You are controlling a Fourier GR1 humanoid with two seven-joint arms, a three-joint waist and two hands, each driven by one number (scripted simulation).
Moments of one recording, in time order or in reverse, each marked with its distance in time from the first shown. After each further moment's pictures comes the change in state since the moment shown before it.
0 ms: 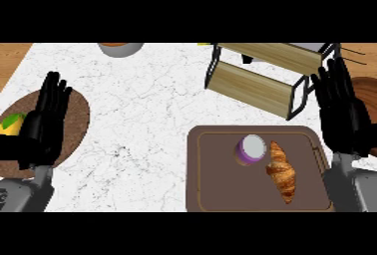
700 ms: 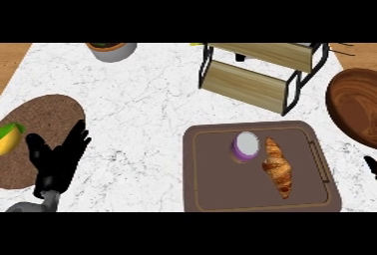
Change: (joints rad) left arm 0.140 -0.020 -0.053 0.206 0.106 -0.151 0.200; right arm 0.393 -0.311 -0.225 0.168 0.142 0.157 -0.200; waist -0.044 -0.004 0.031
